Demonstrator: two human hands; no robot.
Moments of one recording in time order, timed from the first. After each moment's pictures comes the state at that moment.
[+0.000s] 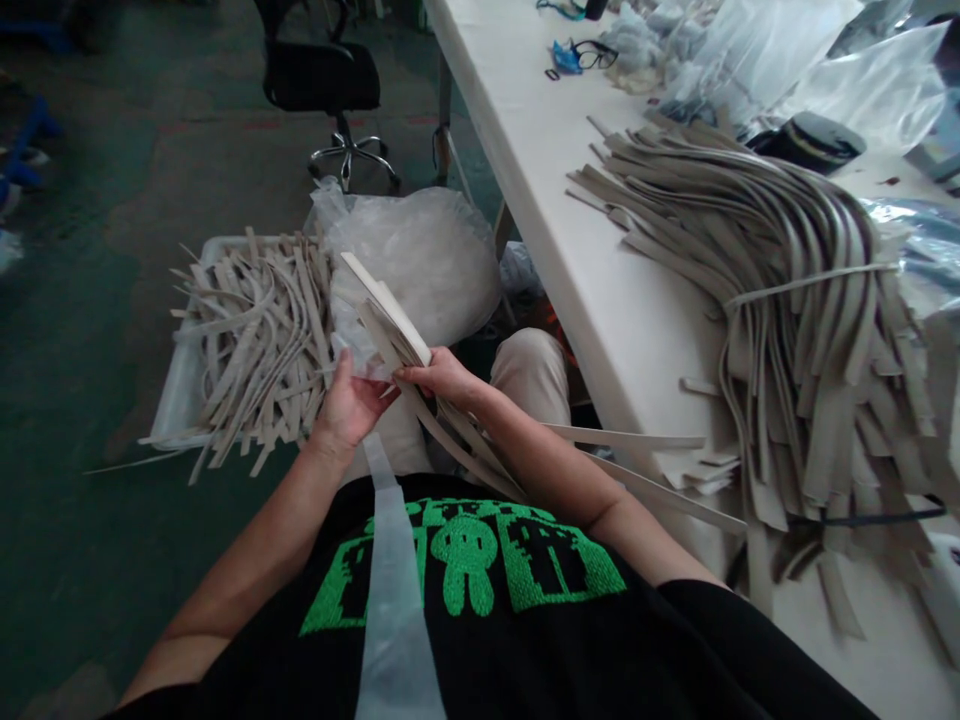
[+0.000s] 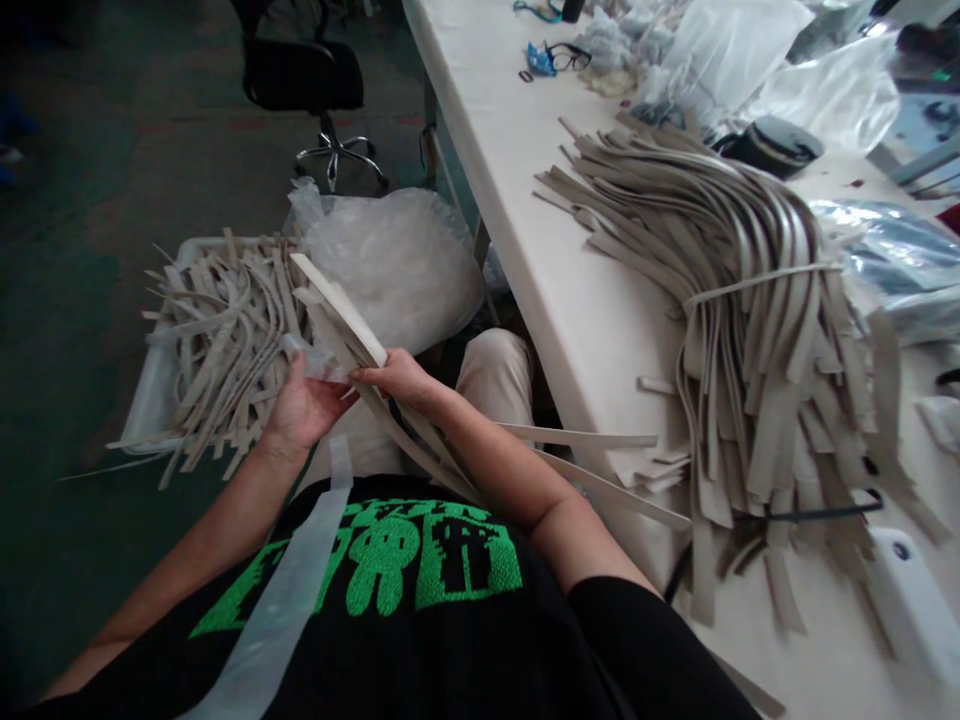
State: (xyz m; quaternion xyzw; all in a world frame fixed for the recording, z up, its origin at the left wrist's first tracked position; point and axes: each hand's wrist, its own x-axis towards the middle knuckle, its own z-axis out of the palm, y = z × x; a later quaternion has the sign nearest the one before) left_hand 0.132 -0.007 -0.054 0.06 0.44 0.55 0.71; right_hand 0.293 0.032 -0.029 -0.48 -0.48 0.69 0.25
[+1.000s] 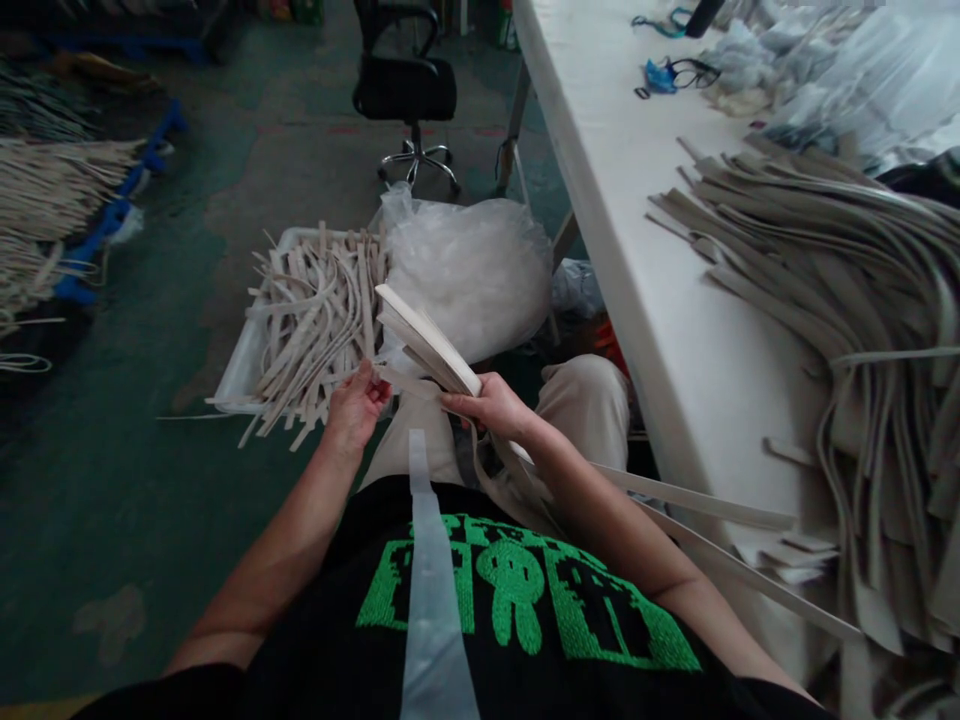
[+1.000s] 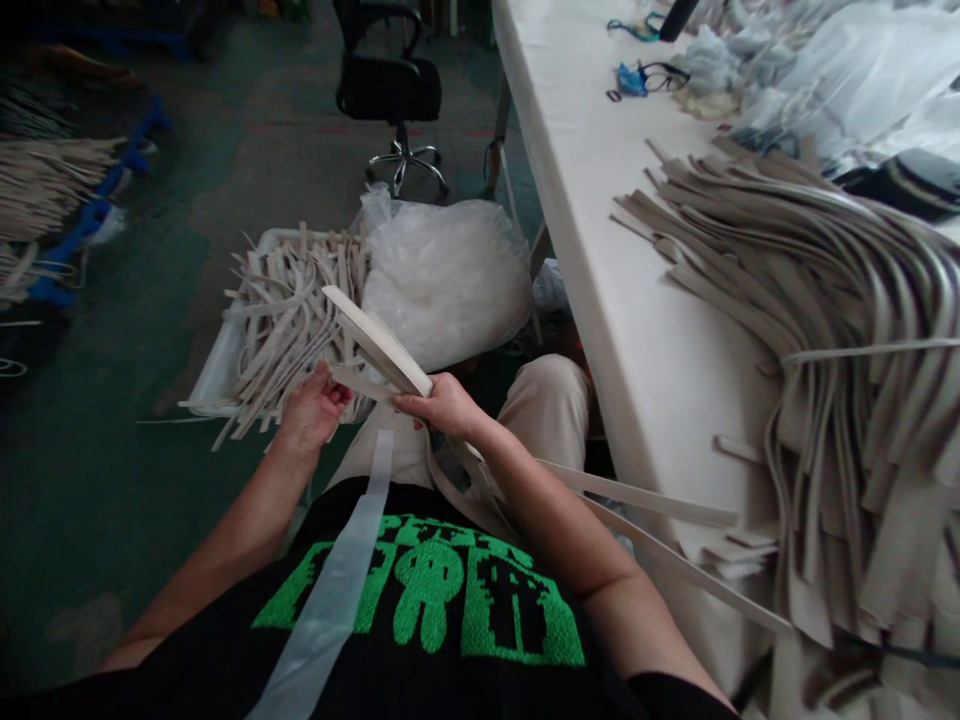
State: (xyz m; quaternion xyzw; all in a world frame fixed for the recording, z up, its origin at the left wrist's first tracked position) left_hand 0.082 -0.023 -0.067 0.00 0.55 0.65 0.52; right_hand 0.303 0.016 -0.016 -0.45 -0.55 0.68 0.16
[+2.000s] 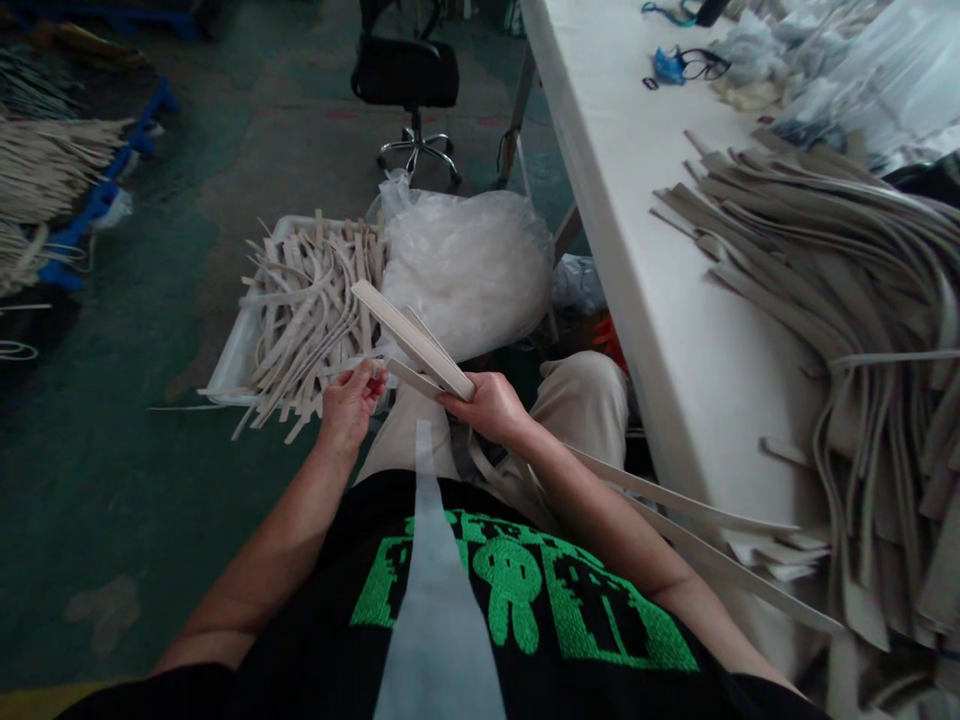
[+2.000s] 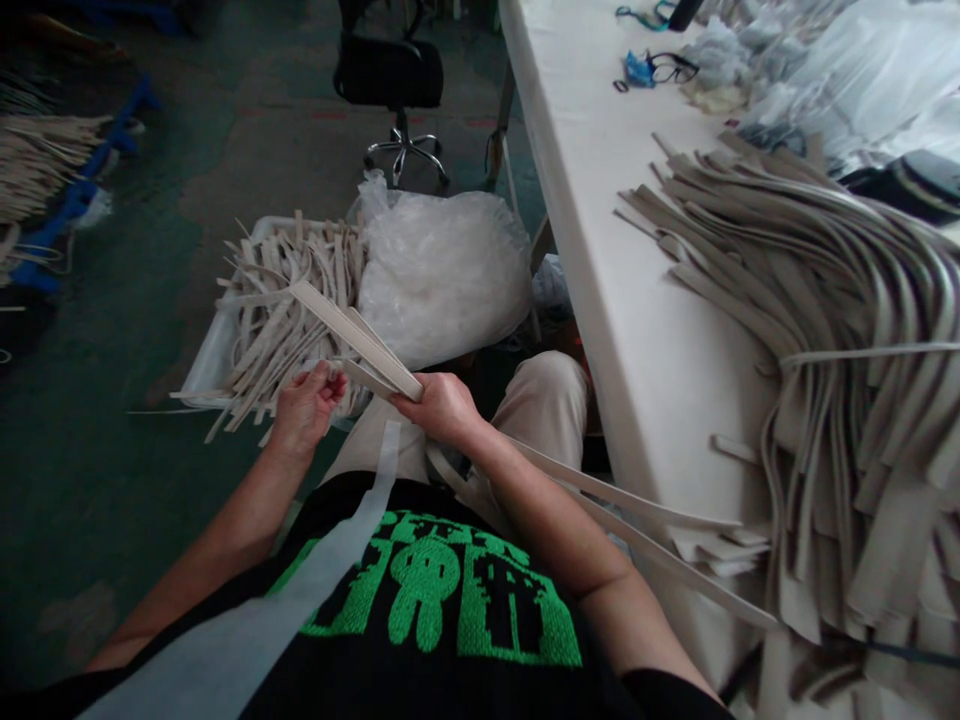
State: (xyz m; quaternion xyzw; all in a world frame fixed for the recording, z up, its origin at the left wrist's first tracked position) left_hand 0.084 -0.030 -0.071 0.07 0.58 0.65 0.48; right_hand 0.300 0.009 -0.014 -0.50 -0.75 0.41 0.10
